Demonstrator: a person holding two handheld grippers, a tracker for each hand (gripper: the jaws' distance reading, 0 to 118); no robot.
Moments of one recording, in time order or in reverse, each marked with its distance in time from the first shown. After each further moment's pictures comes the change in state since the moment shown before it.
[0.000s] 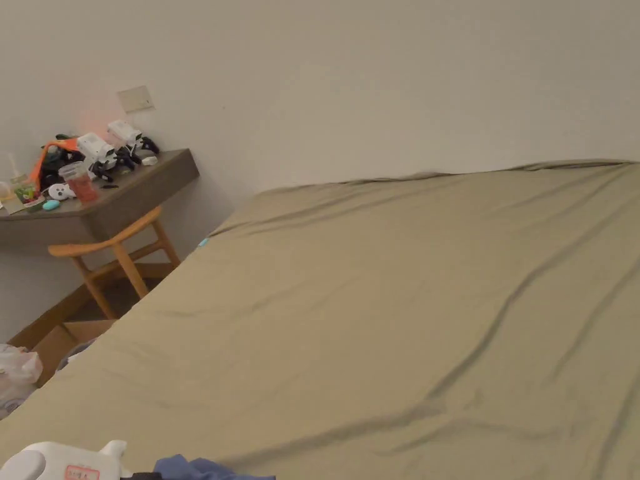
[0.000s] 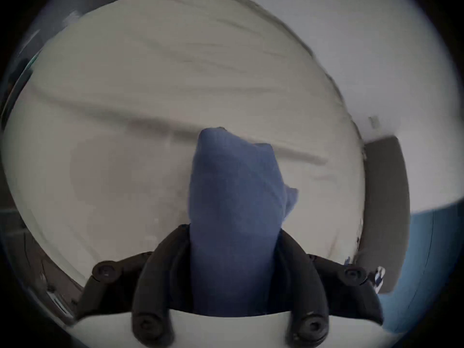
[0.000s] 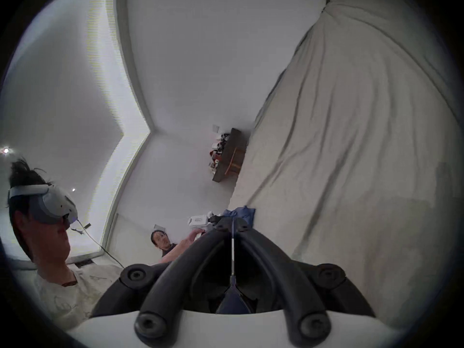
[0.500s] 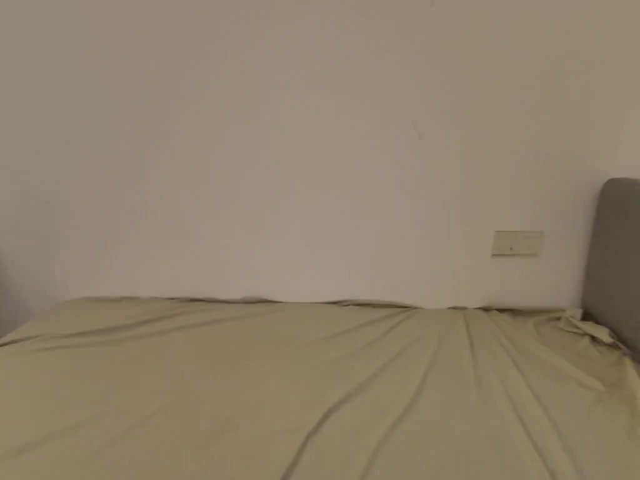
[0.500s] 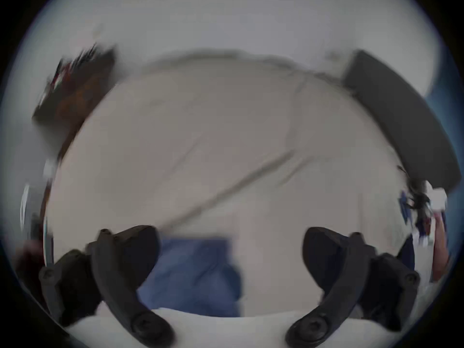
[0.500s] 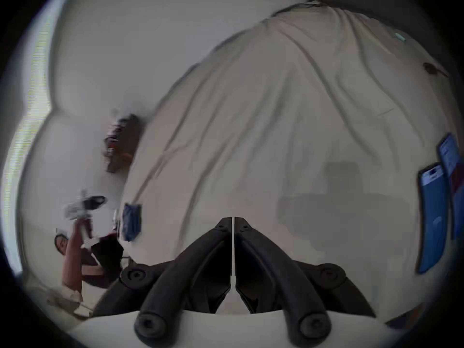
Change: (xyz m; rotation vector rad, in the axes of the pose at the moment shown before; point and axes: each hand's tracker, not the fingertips) left arm 0.202 -0.038 0.040 0.324 0.029 -0.816; right arm -0.001 0.040 0.001 -0.084 -0.779 0.065
